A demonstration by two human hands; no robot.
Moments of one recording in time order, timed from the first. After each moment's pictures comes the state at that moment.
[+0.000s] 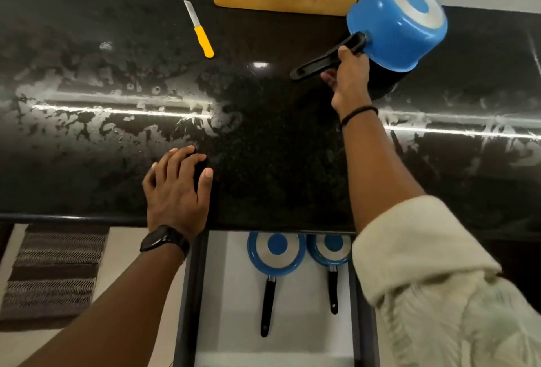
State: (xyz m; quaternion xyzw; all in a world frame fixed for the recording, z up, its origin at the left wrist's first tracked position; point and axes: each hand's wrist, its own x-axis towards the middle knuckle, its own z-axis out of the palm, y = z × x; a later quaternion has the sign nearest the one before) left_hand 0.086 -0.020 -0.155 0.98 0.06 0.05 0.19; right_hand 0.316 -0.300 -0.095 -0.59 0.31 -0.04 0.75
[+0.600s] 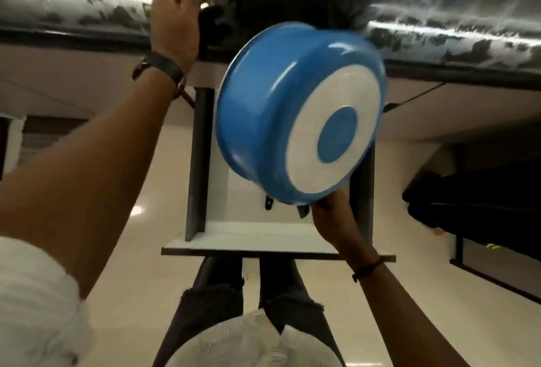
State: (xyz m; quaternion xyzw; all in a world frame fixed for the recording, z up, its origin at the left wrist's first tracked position) left_hand 0.062 -0.007 -0.159 0.84 0.03 0.12 0.53; right_hand -0.195 -0.287 -0.189 -0.80 0.08 0.16 0.58
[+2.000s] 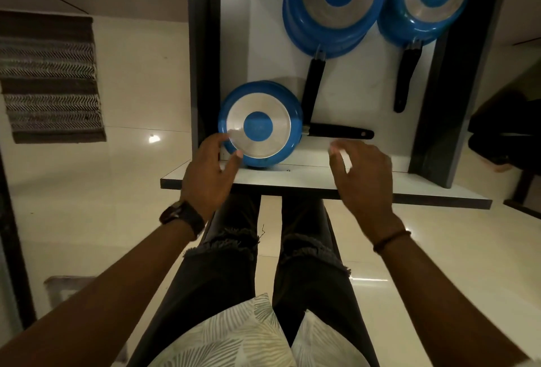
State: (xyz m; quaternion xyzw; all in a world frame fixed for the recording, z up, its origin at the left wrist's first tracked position) left_hand -0.326 0.010 -0.386 0.86 0.19 -0.28 0.37; right_hand -0.319 -0.276 -0.369 -0.95 0.07 0.17 0.24
